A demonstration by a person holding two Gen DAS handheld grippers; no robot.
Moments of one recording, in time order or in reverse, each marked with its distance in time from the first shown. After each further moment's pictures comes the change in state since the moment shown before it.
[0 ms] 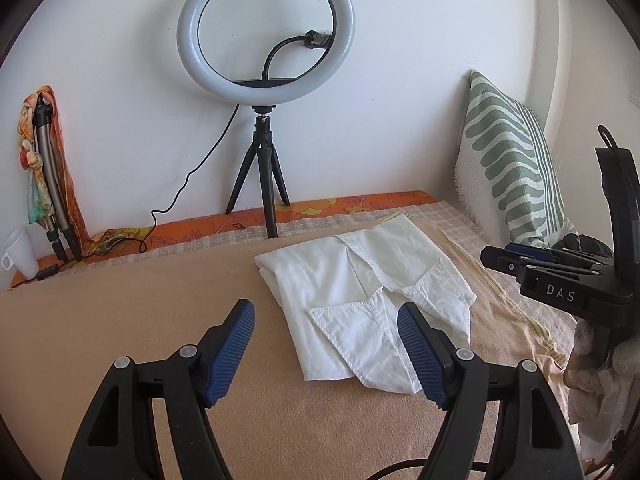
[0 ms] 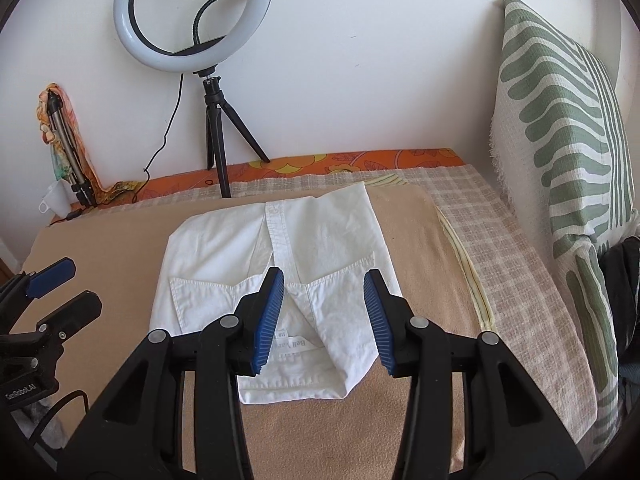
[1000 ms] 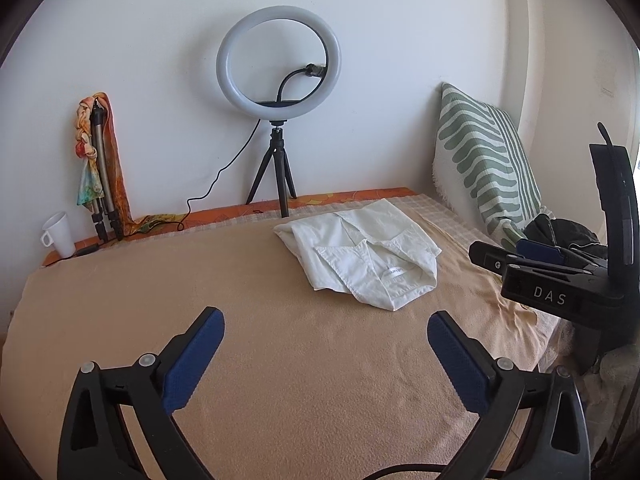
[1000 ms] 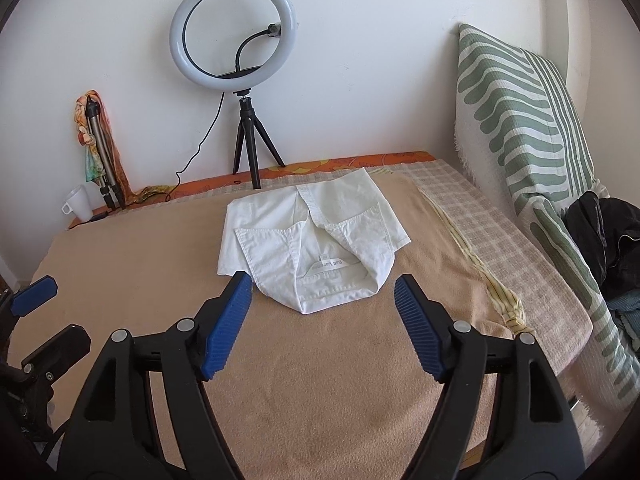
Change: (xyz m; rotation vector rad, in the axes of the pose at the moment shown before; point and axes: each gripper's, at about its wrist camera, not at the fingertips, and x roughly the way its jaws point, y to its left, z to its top) left arm -0.124 0.003 -0.078 0.033 -0.059 0.012; right arm -0.119 0.062 -0.095 0.059 -0.121 -0.075
